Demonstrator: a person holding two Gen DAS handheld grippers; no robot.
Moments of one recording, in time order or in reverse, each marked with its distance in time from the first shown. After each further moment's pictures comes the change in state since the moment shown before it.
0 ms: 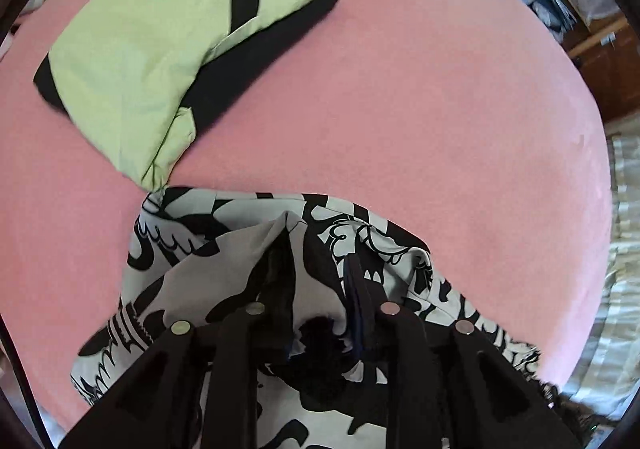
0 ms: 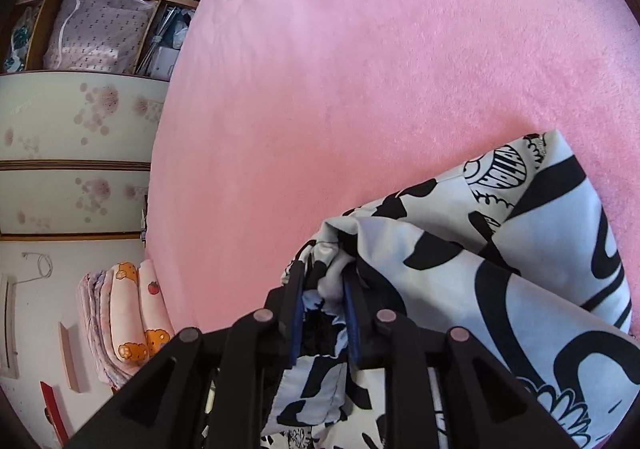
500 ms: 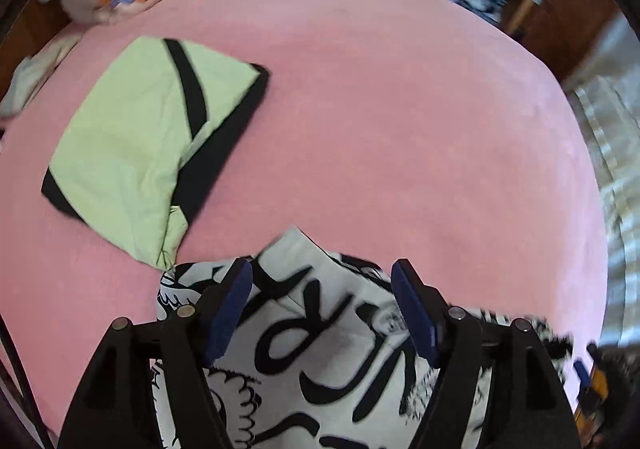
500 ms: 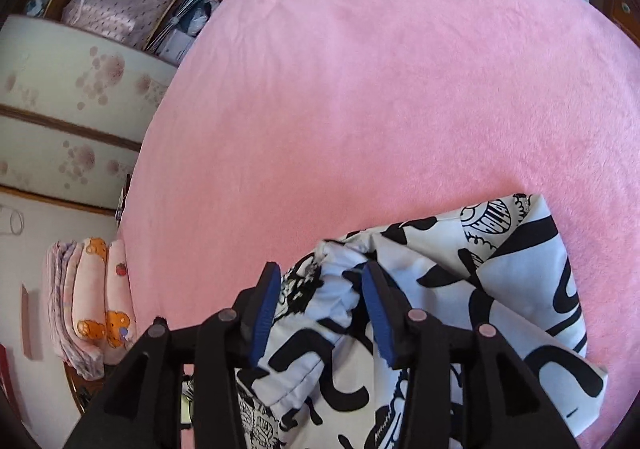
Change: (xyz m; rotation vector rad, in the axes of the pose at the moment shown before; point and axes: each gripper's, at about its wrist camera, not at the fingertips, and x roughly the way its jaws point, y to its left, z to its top) left arm -0.059 -0.045 -0.019 0.272 -0.195 -0.019; right arm -0.025 0.039 -0.010 -0.199 -0.058 -0.099
